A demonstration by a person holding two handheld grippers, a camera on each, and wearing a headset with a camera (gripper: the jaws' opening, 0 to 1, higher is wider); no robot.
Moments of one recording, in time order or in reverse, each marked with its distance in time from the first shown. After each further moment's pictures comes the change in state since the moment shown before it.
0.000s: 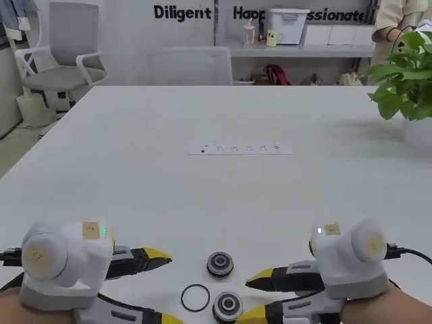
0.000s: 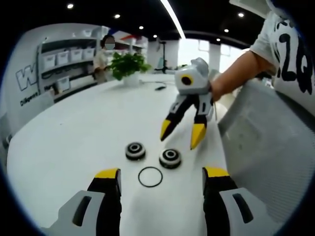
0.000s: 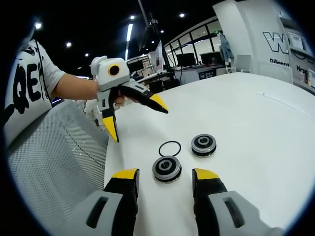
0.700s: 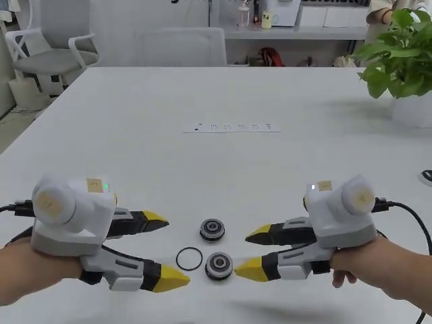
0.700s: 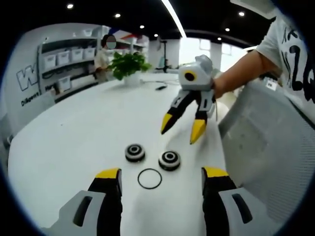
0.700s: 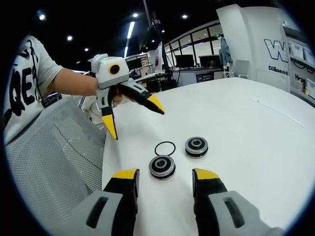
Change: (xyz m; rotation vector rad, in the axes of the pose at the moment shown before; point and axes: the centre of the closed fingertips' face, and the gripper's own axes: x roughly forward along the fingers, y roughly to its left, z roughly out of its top) left arm -0.001 0.000 0.005 -0.003 0.008 0.017; right arm -0.014 -0.005 0.006 -0.057 0.004 -0.048
